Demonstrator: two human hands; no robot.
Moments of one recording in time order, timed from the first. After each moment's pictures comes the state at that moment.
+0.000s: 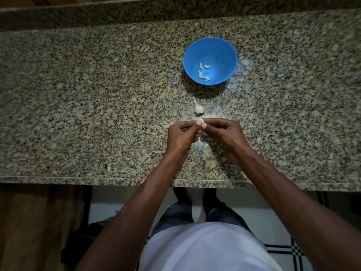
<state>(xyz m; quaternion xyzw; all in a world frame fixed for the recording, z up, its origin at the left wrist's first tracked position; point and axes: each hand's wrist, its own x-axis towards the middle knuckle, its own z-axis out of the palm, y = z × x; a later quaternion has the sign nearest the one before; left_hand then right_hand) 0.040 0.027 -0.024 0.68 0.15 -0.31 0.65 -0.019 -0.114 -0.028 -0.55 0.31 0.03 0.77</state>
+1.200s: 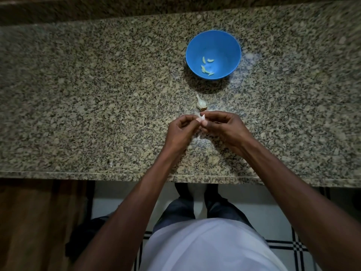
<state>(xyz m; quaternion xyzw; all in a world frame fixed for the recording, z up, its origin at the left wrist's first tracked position) 0.041 0.044 -0.025 0.69 0.05 -0.31 0.65 -0.013 -0.120 -0.026 -0.53 0.27 0.08 0.80</state>
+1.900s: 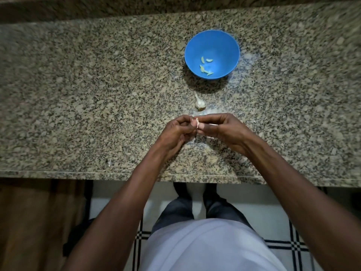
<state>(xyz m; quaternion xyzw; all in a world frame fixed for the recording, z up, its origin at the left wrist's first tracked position) 0.058 0.057 -0.028 0.57 0.07 -0.45 0.68 -0.011 -0.124 -0.017 -0.52 0.22 0.17 0.81</state>
